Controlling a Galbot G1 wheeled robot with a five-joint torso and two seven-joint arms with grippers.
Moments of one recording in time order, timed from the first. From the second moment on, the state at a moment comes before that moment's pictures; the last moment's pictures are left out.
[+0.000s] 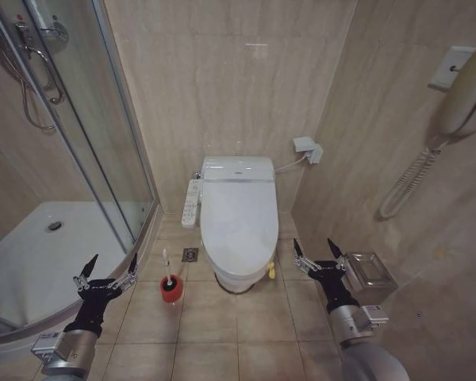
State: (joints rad) left arm 1.65 -1.26 -0.74 -2.20 -0.36 -0.02 -0.03; right arm -1.53 1.35 0.55 2.19 0.29 0.01 0.10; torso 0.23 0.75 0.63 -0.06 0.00
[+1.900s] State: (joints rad) left arm 1.65 -1.26 -0.74 -2.20 -0.36 -0.02 -0.03; right arm -1.61 1.44 0.45 1.53 0.09 0.40 0.07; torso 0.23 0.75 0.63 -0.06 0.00
